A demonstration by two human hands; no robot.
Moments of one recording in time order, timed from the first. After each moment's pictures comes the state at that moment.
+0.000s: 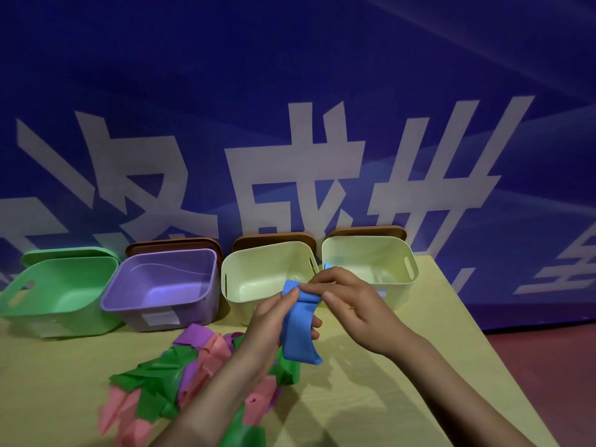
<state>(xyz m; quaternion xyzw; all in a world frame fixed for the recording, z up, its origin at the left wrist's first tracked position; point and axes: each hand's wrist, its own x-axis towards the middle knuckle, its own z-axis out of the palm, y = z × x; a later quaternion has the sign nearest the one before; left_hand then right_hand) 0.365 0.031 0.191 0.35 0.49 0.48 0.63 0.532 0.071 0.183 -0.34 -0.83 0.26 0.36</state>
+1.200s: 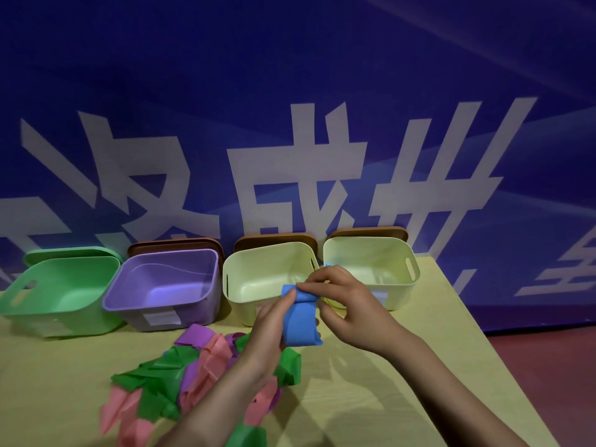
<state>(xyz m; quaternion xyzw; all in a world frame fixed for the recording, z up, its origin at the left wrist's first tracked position) 0.368 0.038 0.177 0.29 0.51 0.51 0.63 0.522 0.076 0.178 -0.35 -0.85 0.21 0.33</state>
